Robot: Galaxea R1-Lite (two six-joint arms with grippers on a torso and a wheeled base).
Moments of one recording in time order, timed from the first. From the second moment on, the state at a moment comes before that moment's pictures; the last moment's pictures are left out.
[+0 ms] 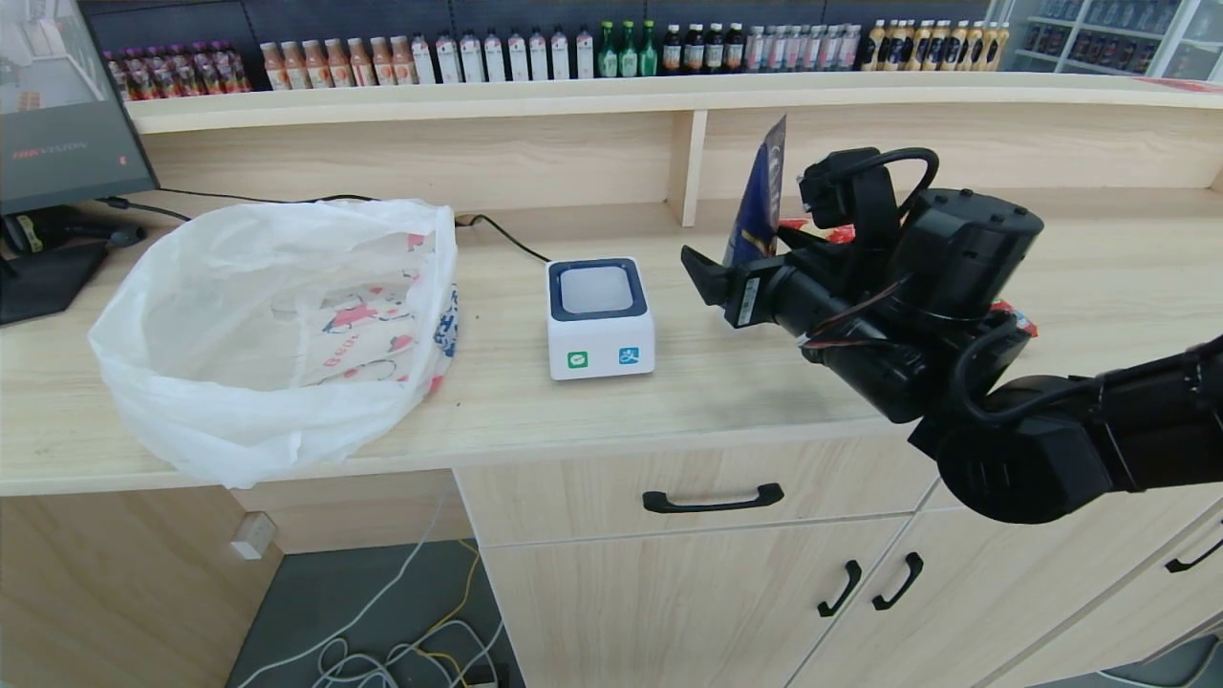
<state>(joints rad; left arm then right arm) 0.00 0.00 0.00 0.00 0.00 0.00 0.56 1.91 -1.11 -0.98 -0.20 -0.09</state>
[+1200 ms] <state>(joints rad) 0.00 0.00 0.00 0.00 0.00 0.00 0.50 2.04 -1.26 -1.02 -0.20 -0.03</state>
